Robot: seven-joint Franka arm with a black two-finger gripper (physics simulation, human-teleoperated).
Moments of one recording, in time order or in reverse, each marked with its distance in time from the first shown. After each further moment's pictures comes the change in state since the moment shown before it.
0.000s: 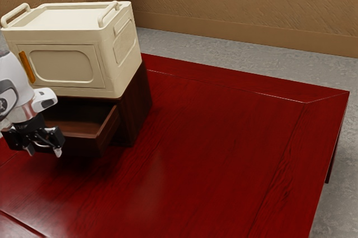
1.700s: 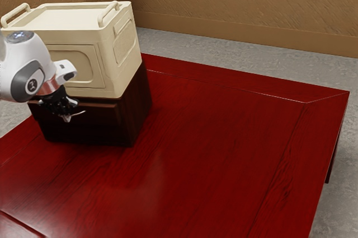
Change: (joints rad) arm -0.169 0.340 0.150 0.298 -0.011 0.233 -0.016
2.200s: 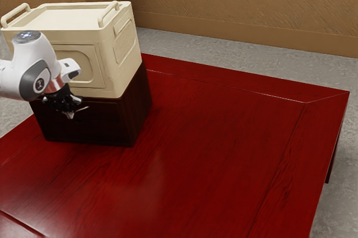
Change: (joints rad) arm 0.003 0.081 0.000 0.056 -0.022 0.035 -0.003
